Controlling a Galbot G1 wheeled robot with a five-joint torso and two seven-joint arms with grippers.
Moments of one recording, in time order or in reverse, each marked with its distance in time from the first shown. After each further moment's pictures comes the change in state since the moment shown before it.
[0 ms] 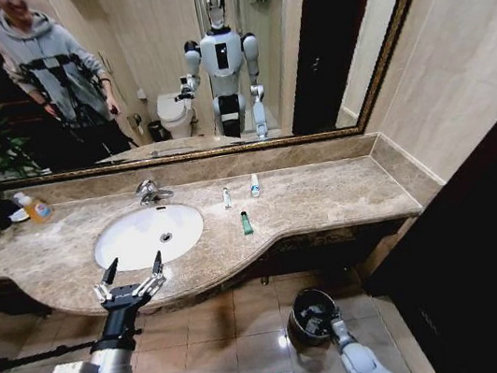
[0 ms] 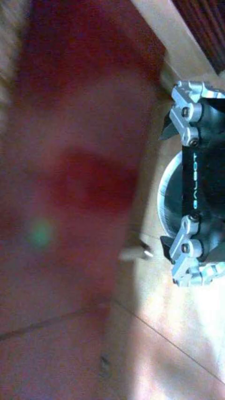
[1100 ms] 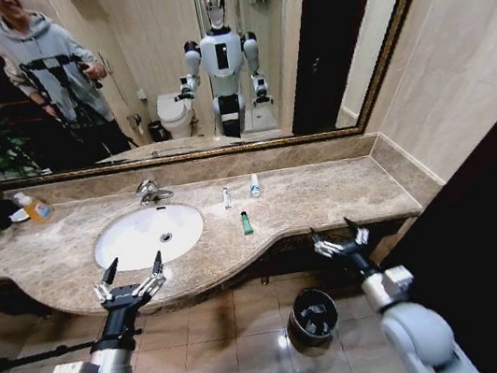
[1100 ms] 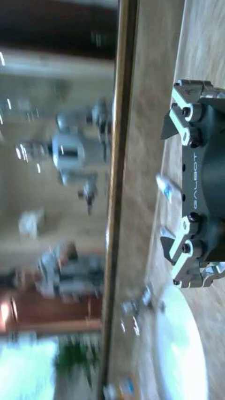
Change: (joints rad) left arm 0.000 0.000 0.000 0.000 0.000 0.000 0.000; right arm -0.115 -0.236 0.046 0.993 0.355 -0.257 -0.181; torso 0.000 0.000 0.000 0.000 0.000
